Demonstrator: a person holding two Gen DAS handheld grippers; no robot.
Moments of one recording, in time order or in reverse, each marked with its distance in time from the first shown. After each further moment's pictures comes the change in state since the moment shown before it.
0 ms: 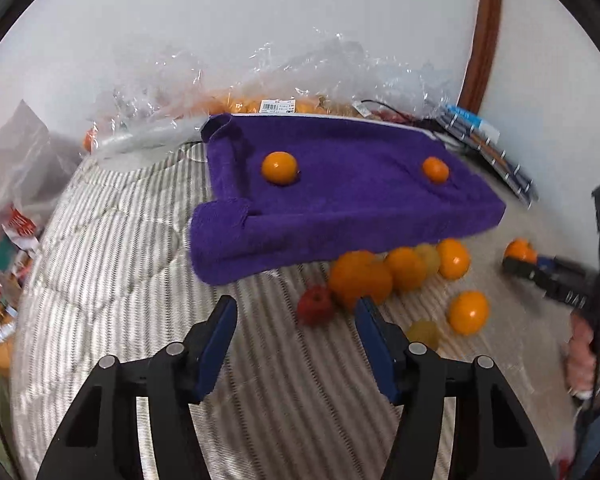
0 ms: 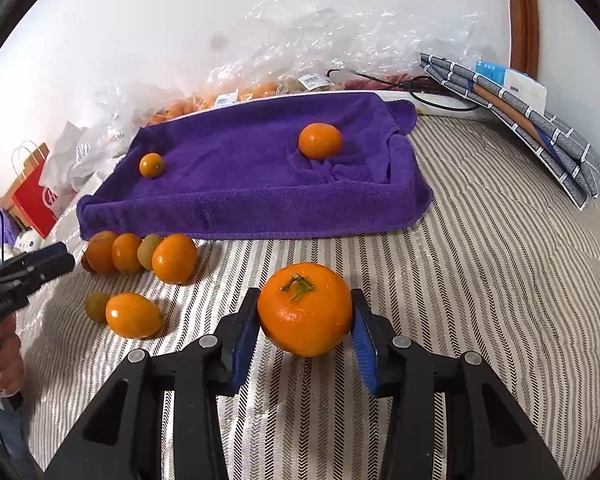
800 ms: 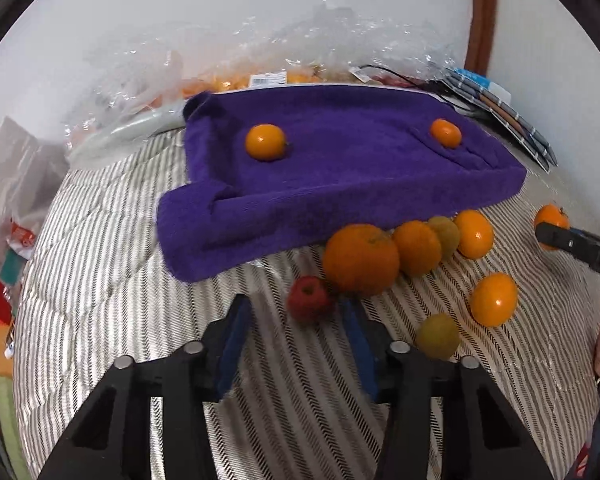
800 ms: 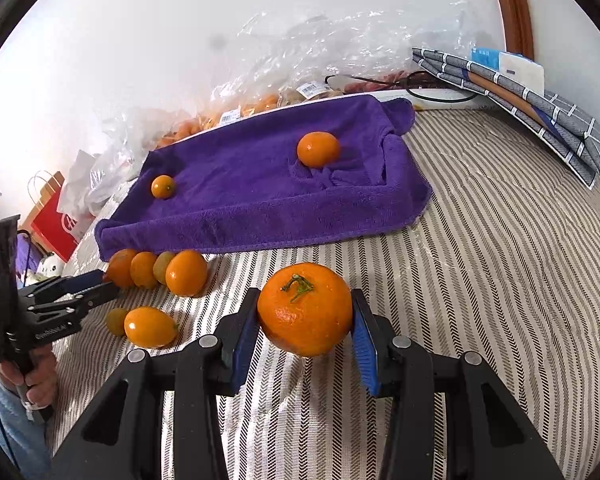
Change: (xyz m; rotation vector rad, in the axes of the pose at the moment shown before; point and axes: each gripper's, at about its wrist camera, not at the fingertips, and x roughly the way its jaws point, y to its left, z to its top) left arm 0.029 -0.025 0.002 0.070 0.092 0.052; right arm -0.005 -0.015 -0.001 0.079 -0.029 0.096
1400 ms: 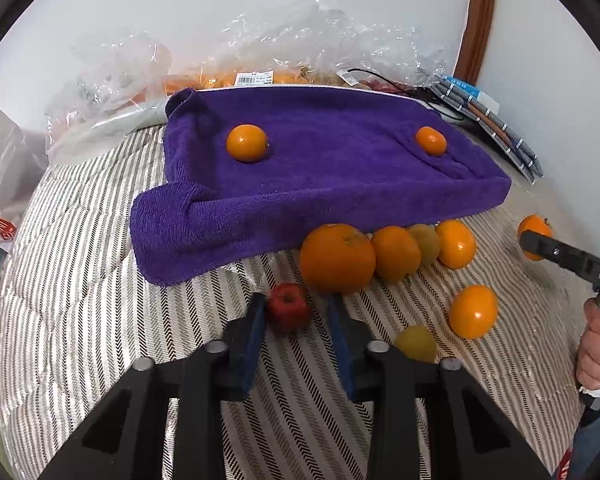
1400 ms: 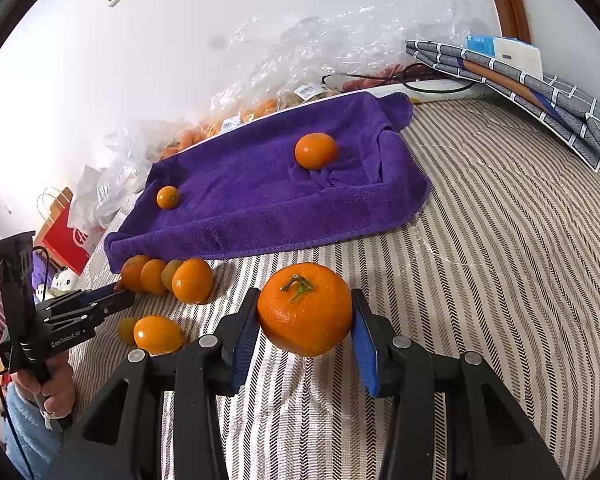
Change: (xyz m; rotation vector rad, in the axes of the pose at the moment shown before) left arm 0.003 0.002 0.003 -0.049 -0.017 -0.091; right arm 0.000 -0.007 0.000 0.057 -0.001 0.048
